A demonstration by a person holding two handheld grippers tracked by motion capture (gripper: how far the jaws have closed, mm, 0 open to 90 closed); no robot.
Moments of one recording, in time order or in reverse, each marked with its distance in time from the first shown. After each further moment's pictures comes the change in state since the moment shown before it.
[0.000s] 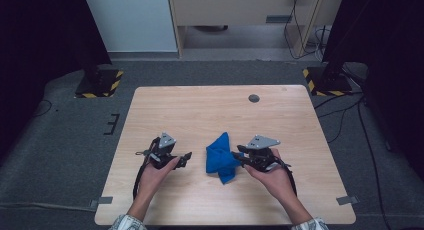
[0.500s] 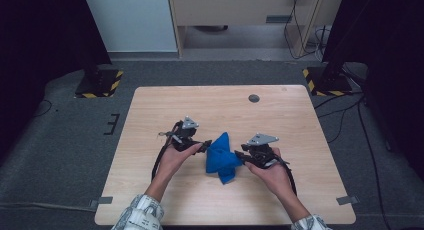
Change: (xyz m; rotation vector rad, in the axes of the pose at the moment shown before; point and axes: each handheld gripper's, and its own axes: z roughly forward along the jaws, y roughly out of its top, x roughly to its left) left arm -0.023 0.061 0.053 0.056 -0.089 0.050; right arm -0.018 -0.013 0.018 0.070 -0.041 0.068
